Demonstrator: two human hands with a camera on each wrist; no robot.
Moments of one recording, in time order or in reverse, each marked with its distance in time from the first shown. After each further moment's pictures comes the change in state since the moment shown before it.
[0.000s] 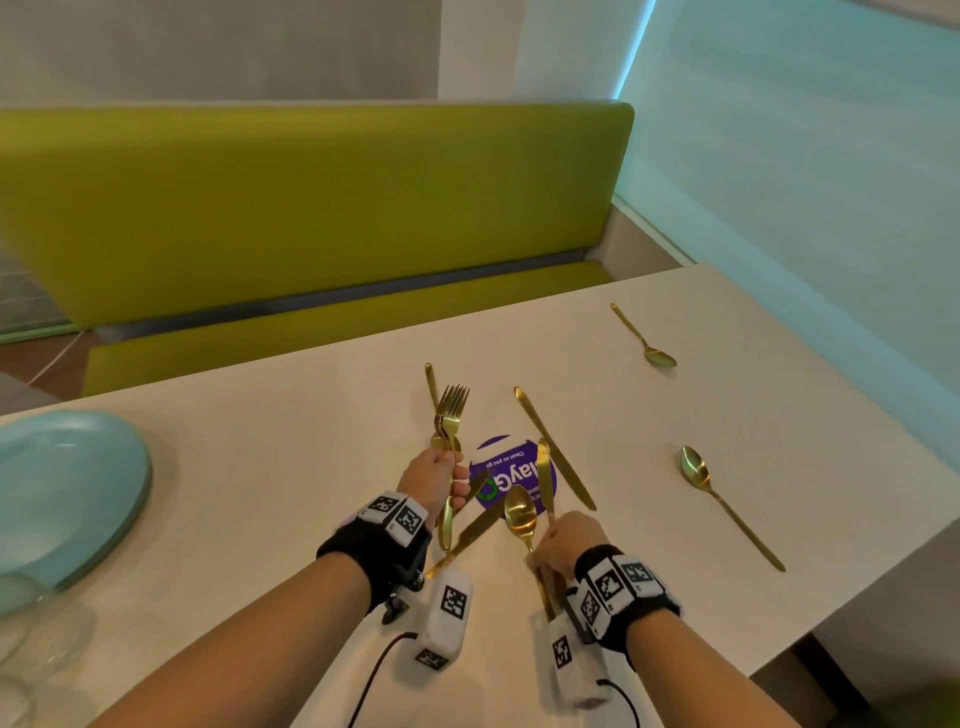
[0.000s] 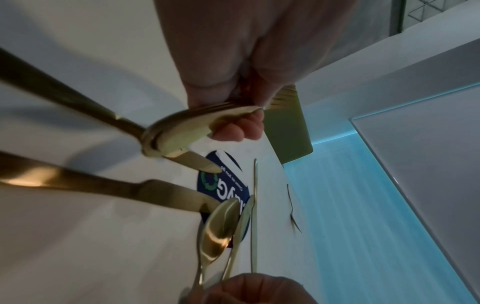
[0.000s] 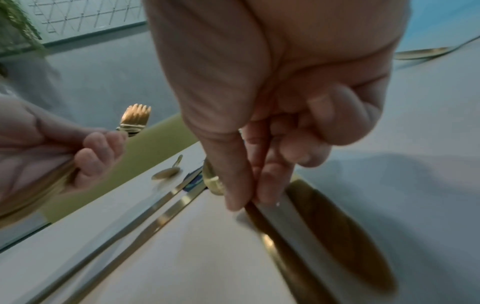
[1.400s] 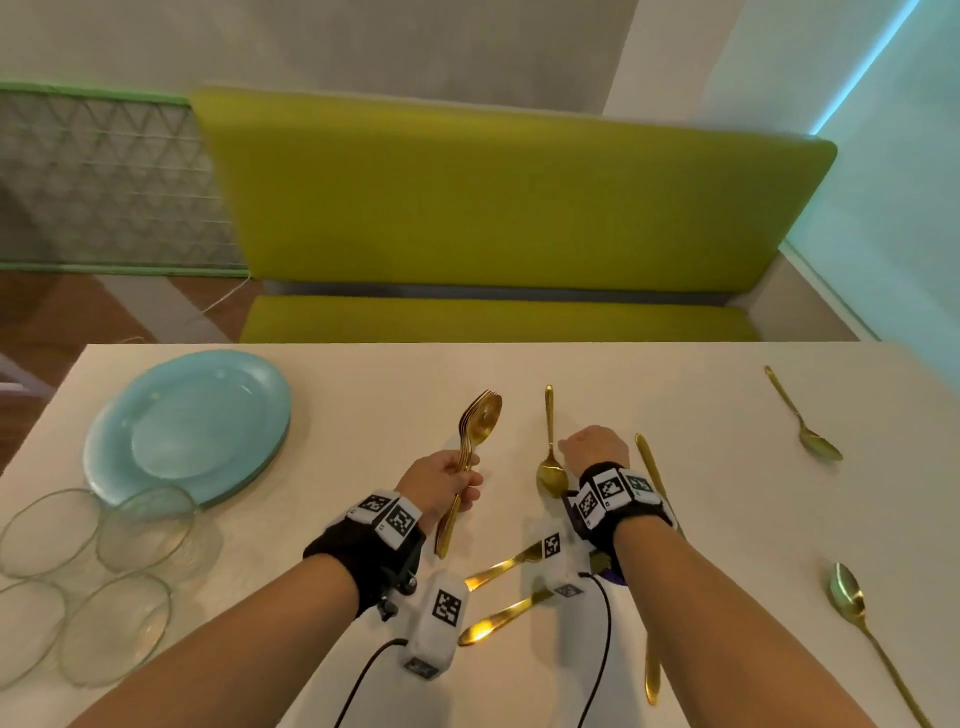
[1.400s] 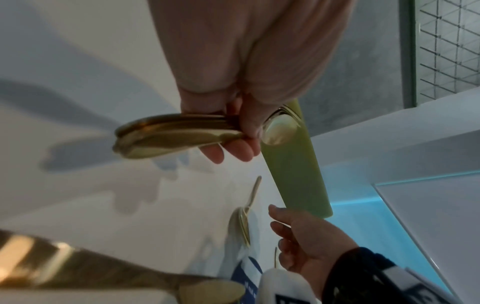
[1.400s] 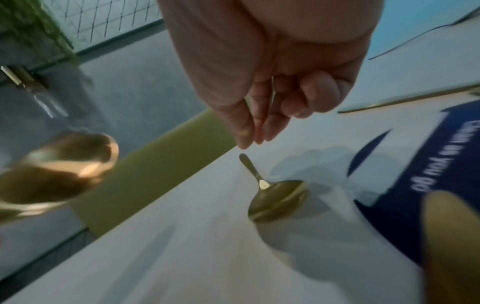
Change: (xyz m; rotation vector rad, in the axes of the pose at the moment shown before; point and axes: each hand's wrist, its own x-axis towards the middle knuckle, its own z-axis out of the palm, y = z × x) left_hand -0.005 0.010 -0.101 -0.050 0.143 0.023; right_hand 0.046 -0.162 -0.044 -0.120 0.224 -0.256
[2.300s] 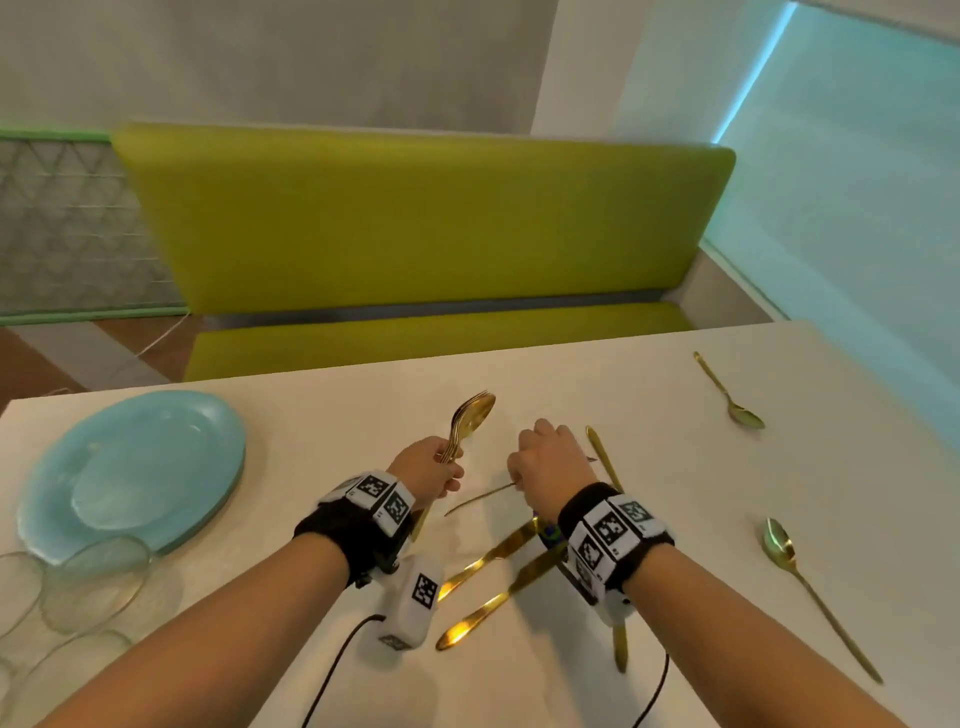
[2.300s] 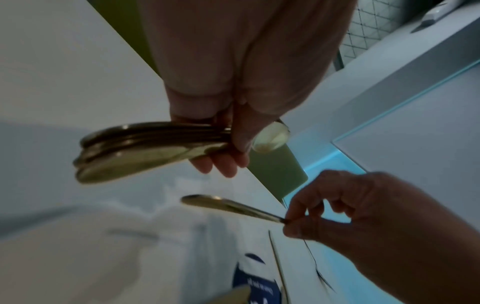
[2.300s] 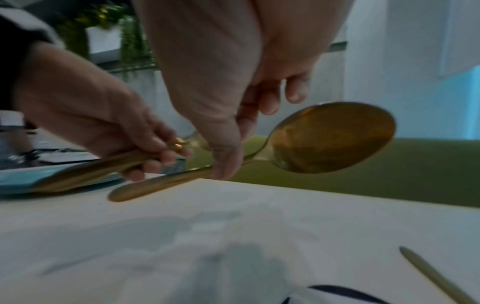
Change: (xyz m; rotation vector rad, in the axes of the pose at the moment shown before) left_hand 0.006 0.029 0.020 0.476 -0.079 0.124; right_hand -0.077 0.009 -0.024 -0.732 0.188 -0.663
